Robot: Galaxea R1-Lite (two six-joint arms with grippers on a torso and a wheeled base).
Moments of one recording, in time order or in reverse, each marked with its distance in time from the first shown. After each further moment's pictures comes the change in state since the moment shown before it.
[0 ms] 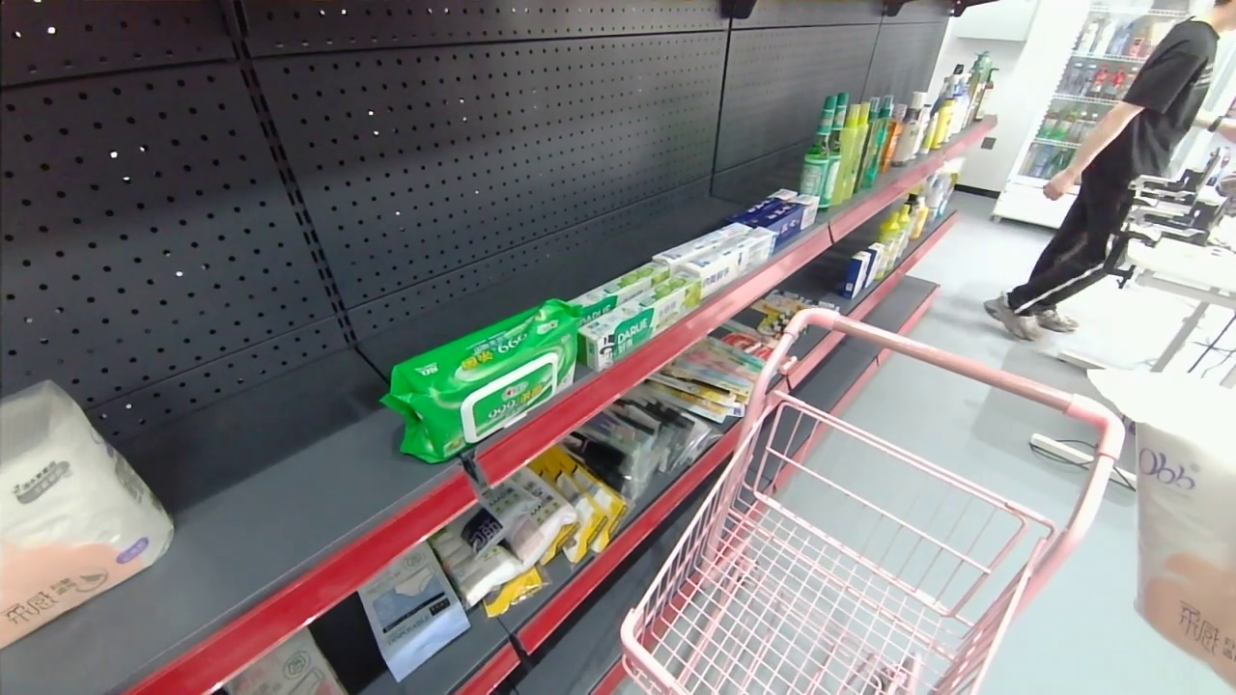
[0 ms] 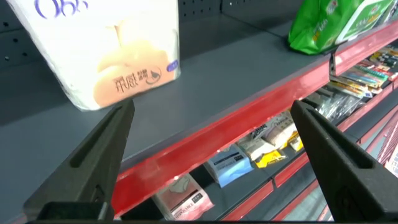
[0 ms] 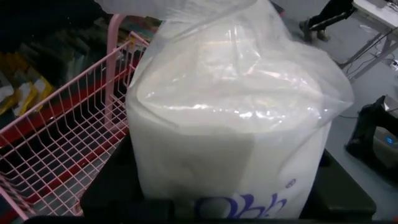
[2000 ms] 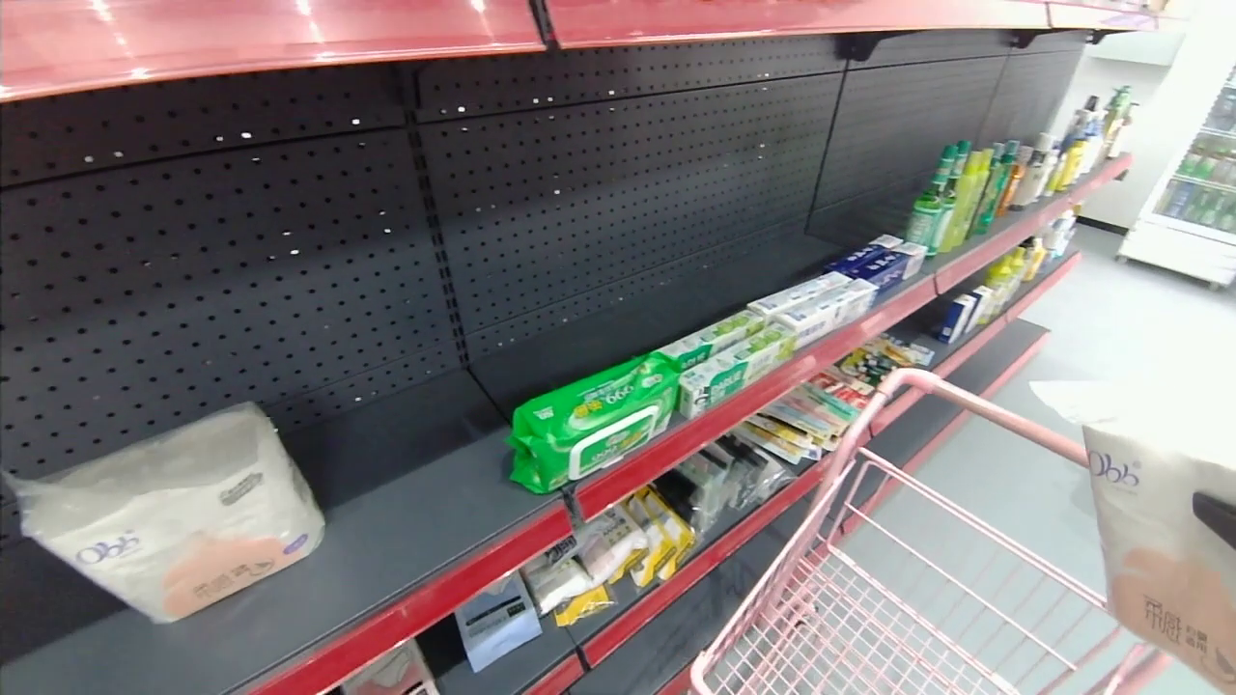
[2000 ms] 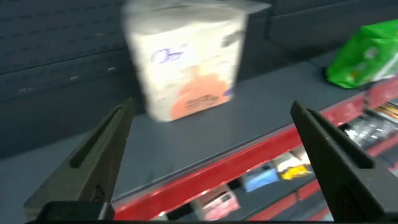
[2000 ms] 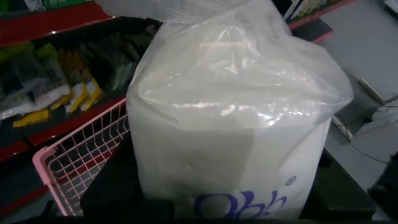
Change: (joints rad) left arm 0.000 0.000 -0.001 0.000 0.000 0.000; right arm 0.001 0.122 -0.016 -0.030 0.027 -0.024
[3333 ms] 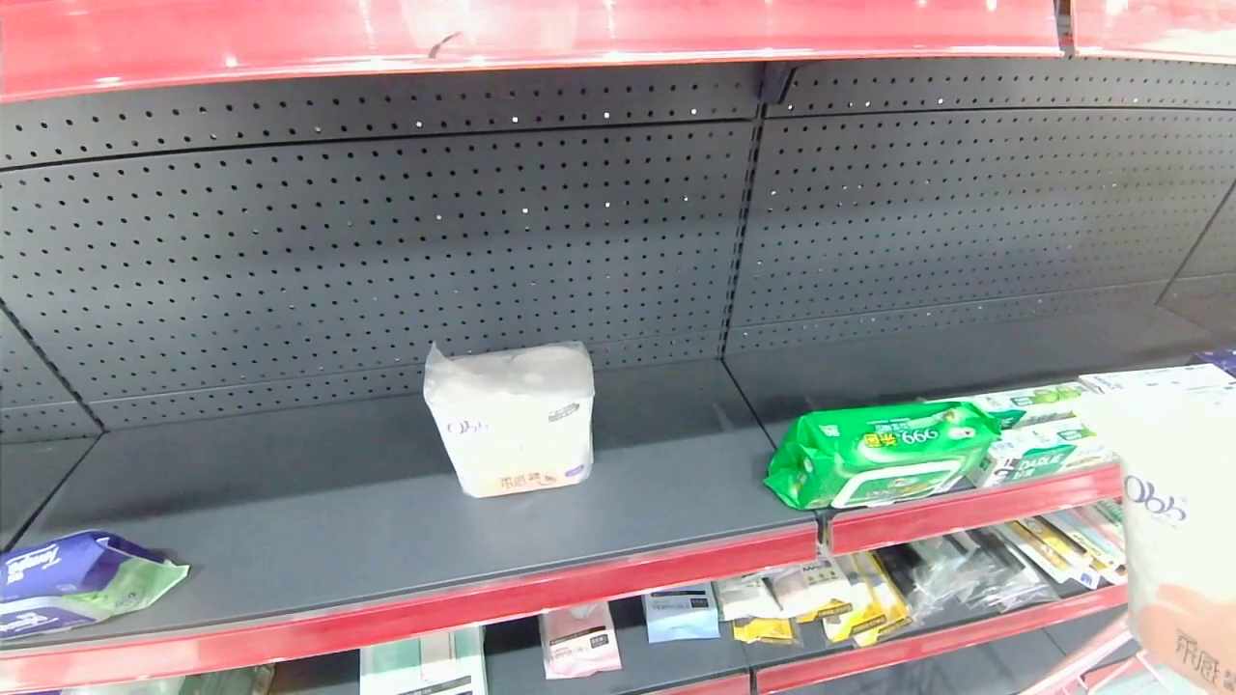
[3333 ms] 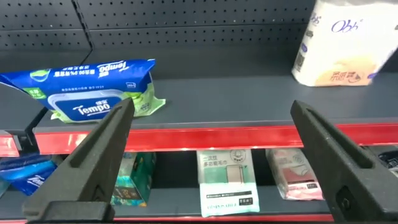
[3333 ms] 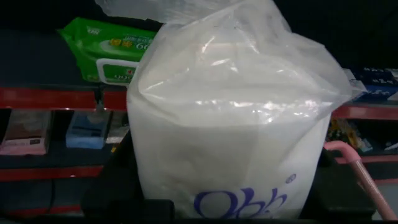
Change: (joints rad) left arm -0.004 0.000 0.000 0.000 -0.011 0.005; right arm -0.012 -0.236 0.093 0.003 0.087 -0.059
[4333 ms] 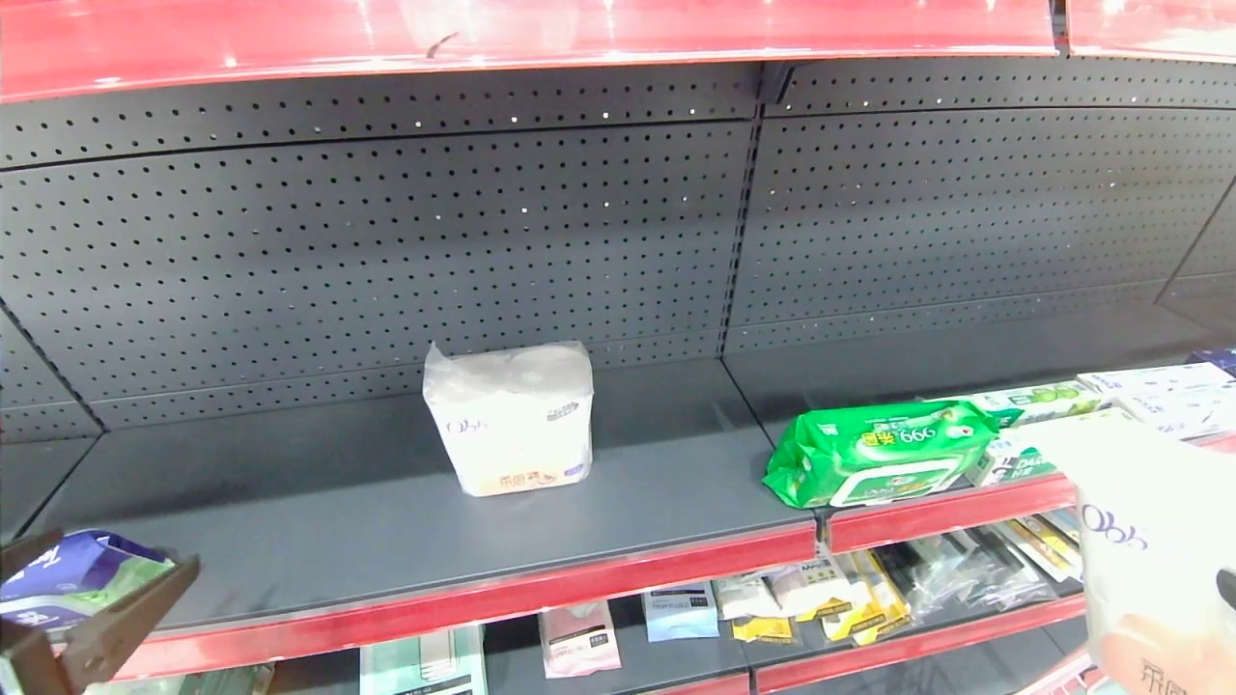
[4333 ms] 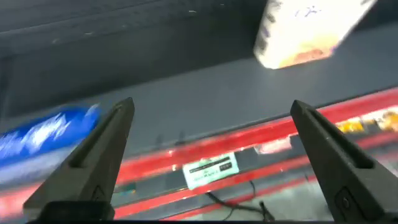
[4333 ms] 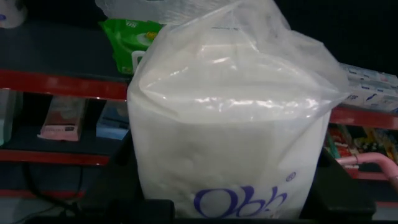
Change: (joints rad) left arm -0.024 0.862 -0.285 -0.241 -0.236 0.114; right arm -0.003 0.001 0.027 0.010 0.125 0.021
